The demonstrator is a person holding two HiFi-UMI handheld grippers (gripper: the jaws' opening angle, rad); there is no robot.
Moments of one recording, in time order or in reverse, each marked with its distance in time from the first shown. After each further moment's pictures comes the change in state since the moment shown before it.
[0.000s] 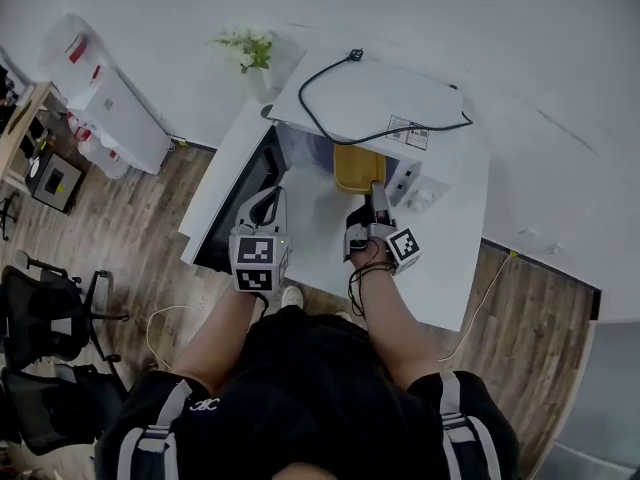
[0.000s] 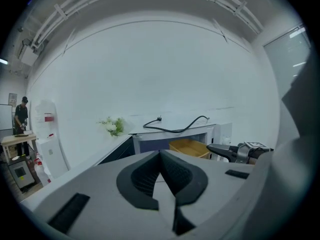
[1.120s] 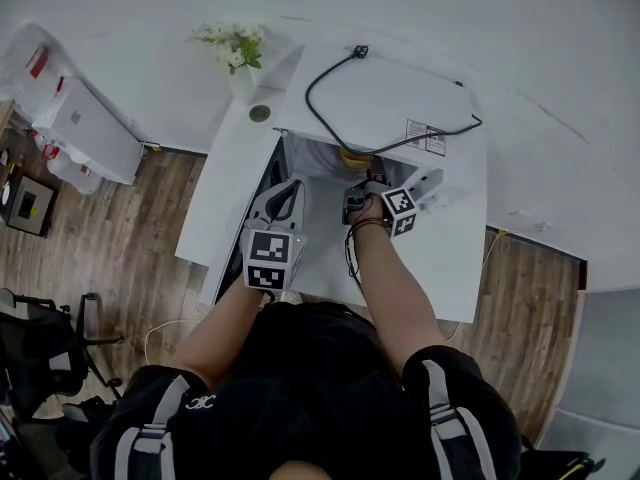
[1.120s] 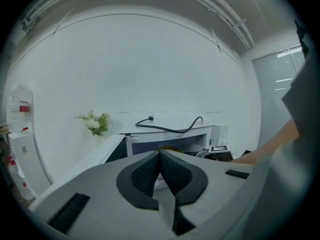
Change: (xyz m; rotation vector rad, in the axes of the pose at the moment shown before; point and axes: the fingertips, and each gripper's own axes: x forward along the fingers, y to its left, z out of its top) left arm 0.061 0.031 -0.003 -0.006 -0.015 -0.230; right arm 0.101 -0.079 0.014 -0.114 -0.213 -0.290
